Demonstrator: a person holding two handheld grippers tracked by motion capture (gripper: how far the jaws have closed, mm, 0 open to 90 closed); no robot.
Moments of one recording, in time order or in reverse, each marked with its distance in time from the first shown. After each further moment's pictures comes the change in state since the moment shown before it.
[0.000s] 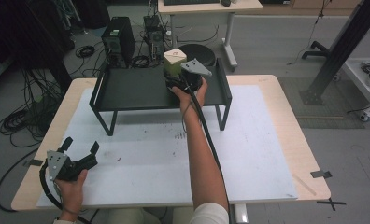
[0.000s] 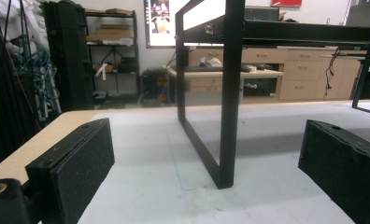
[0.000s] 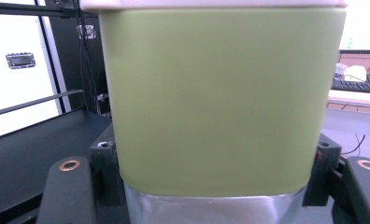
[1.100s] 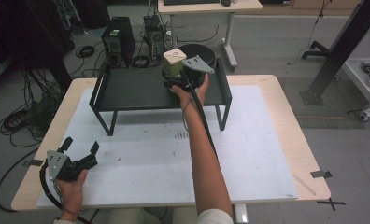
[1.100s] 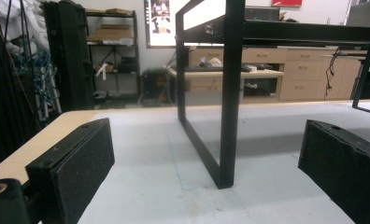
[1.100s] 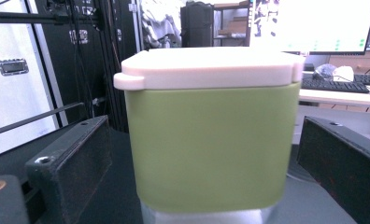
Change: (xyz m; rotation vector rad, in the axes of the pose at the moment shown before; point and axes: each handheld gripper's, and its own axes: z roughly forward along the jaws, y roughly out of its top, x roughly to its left) left arm 0.000 0.000 0.000 -0.001 0.001 0.001; right arm 0.005 0.018 -0.015 -0.001 -0.033 0.018
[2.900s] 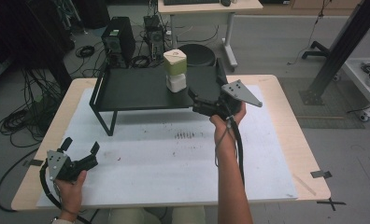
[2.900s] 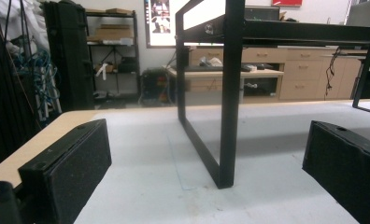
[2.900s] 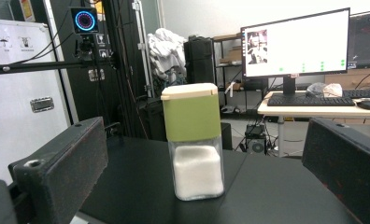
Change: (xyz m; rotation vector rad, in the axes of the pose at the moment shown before) left arm 0.000 0.000 0.000 0.002 0.001 0.000; right arm -0.009 0.004 -0.141 -0.141 0.023 0.074
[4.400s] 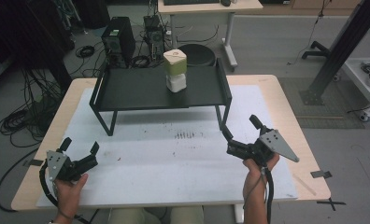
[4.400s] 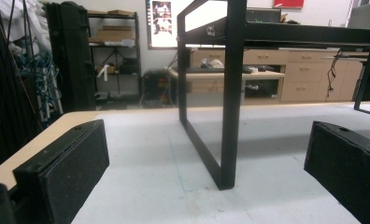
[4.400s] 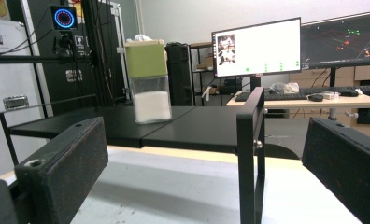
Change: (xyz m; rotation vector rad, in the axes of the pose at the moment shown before) left arm 0.000 0.000 0.000 -0.007 0.006 -0.002; right arm -0.035 -0.065 -0.115 -0.049 -0.090 -0.026
